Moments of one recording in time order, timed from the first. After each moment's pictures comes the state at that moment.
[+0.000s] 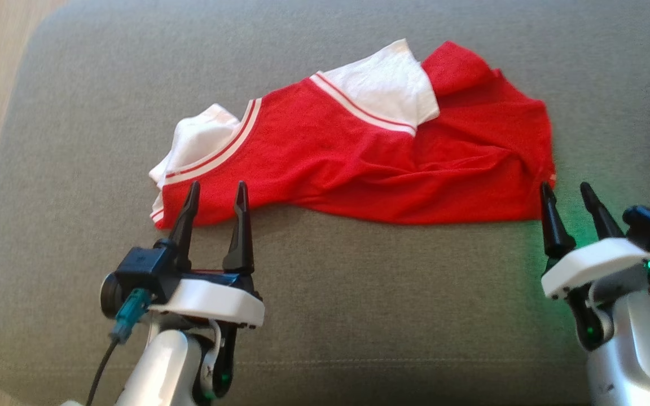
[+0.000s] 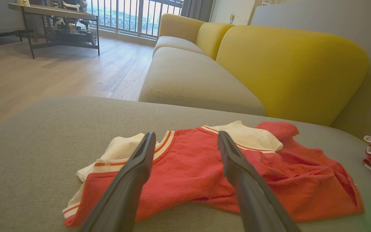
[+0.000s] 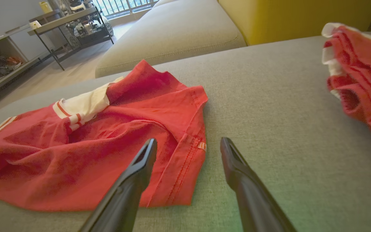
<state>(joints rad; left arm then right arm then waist) -0.13 0.05 -0.35 0.08 -0.29 0.13 -0.26 -0.29 -0.06 -0.20 0.47 0.19 0.13 -0.15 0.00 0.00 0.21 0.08</state>
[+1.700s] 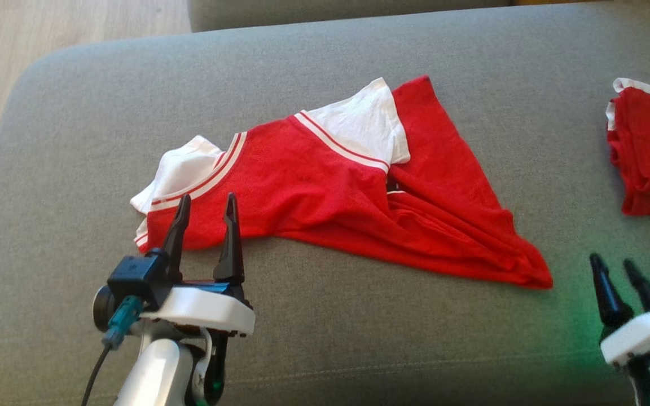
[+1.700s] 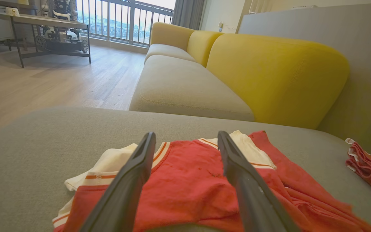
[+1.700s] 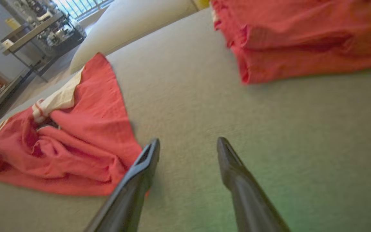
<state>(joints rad) -0.12 0.05 -0.32 0.11 -0.29 0.13 -0.26 -0.05 -0.29 -0.05 0.42 0.65 0.13 -0.05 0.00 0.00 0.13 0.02</state>
